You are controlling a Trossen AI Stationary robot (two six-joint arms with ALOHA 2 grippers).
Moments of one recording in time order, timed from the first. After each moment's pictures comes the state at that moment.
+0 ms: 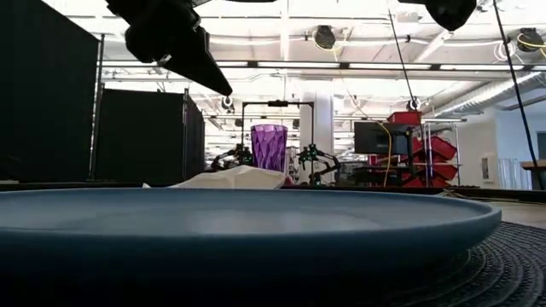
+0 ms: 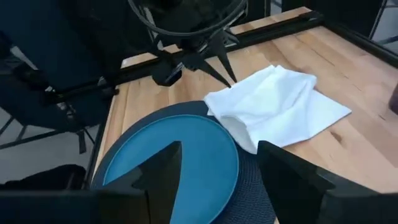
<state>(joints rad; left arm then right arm) -0.33 1.47 0.96 -0.32 -0.57 -0.07 0.53 0.96 0.81 -0.29 0.53 0.52</state>
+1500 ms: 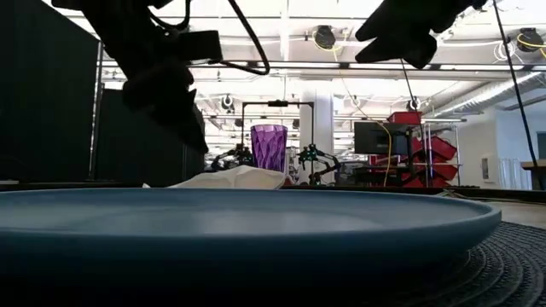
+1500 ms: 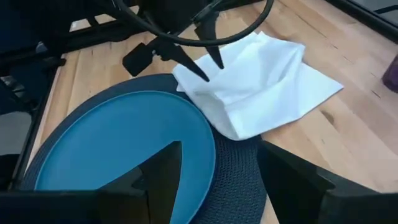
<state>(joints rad) -0.29 1.59 0.93 -0.45 -0.47 -0.41 0.39 1.24 0.81 -0.16 0.47 0.49</state>
